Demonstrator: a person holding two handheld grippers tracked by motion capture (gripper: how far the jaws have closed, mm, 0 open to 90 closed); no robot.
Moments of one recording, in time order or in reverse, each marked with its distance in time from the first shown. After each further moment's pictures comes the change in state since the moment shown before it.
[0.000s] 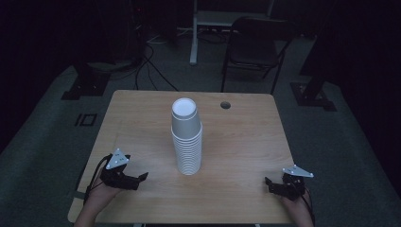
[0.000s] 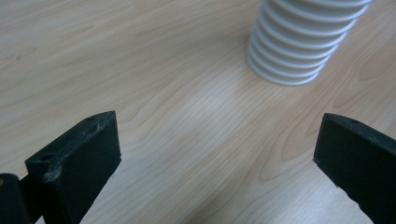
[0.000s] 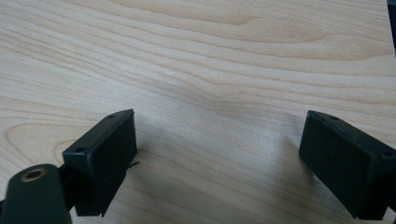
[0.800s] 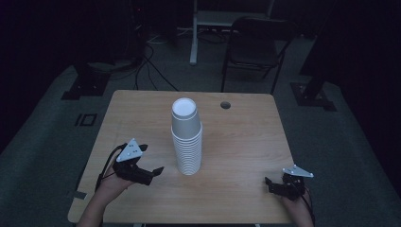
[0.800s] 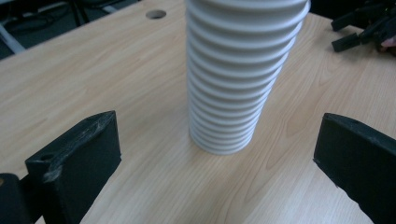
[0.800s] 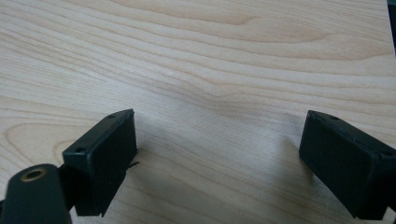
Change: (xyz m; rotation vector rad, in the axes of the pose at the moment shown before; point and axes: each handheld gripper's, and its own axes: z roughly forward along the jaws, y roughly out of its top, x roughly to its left) left arm -0.036 0.065 -0.006 -0.090 -0.115 0.122; right arm 0.000 0.000 0.000 0.000 0.000 -0.002
